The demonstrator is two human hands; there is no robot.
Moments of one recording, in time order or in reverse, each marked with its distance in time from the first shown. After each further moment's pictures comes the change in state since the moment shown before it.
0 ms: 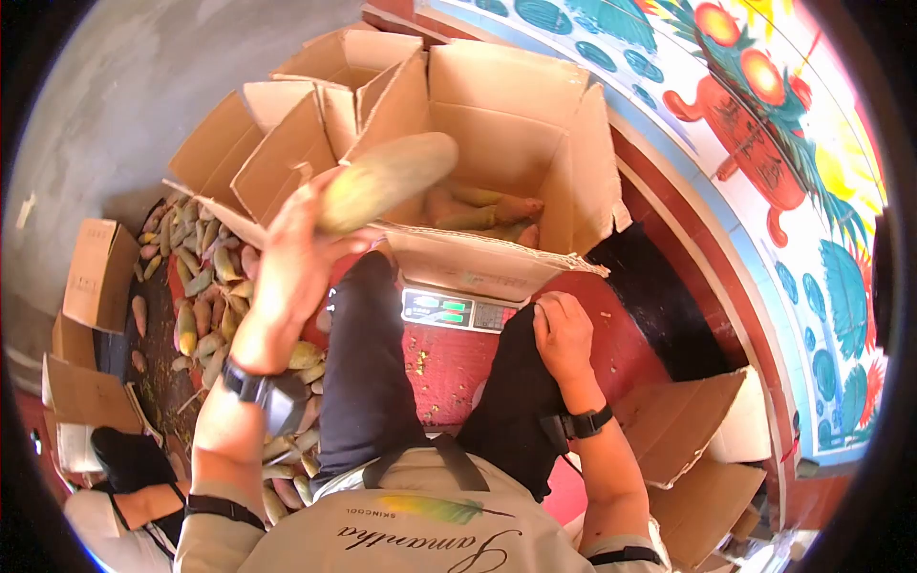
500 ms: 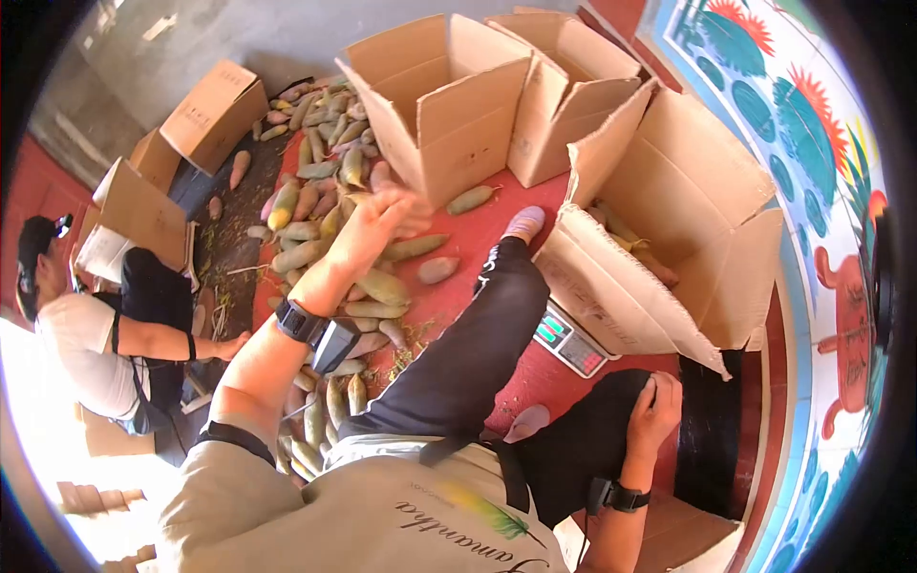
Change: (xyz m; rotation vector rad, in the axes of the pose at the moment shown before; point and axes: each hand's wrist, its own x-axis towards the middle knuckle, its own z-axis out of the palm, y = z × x) left_hand -0.062 -0.039 -0.151 0.344 0.276 -0.136; right_hand 0.001 0.001 -0.002 -0.014 -0.119 0.001
